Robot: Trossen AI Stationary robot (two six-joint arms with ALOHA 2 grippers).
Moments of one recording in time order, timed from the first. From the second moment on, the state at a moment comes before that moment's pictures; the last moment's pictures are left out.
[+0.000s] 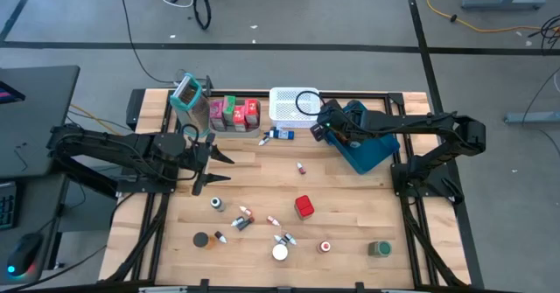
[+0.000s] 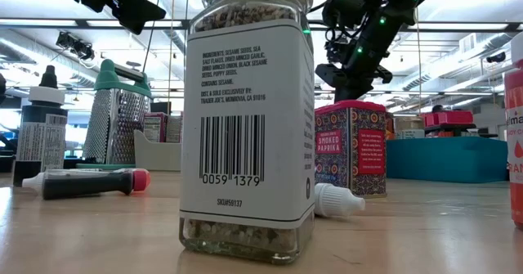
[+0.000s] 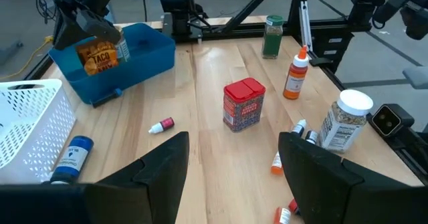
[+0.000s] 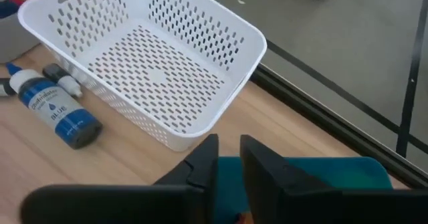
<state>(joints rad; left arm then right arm) -0.12 0.69 0.56 -0.19 -0.01 0.00 -0.28 1.46 0.98 -0.48 0.61 0.43</state>
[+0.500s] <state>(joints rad) -0.25 0.69 0.56 -0.18 0.31 -0.04 -0.27 1.46 0.98 0.13 0.48 0.09</state>
